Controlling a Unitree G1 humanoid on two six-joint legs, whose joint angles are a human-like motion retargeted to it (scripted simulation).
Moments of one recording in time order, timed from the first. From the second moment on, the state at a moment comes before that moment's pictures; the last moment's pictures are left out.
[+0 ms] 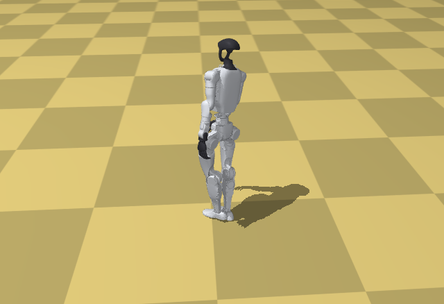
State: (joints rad) left arm 0.12 0.09 0.16 1.45 0.36 0.01 -0.16; right arm -0.15 -0.12 0.15 1.13 -0.35 -0.12 -0.05; waist -0.02 0.15 0.00; left_leg -0.06 -0.16 0.23 0.03 0.03 0.03; right_leg -0.01 -0.01 -0.39 0.06 -0.05 -0.07
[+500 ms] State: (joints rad) left arm 0.12 0.09 0.16 1.45 0.37 0.00 -0.17; right arm -0.18 -0.12 0.12 1.18 -0.33 -0.05 -0.02; waist -0.01 0.16 0.00; left_leg -0.06 -0.16 0.23 0.02 0.03 0.03; right_leg -0.01 -0.01 -0.37 0.05 -0.04 -0.09
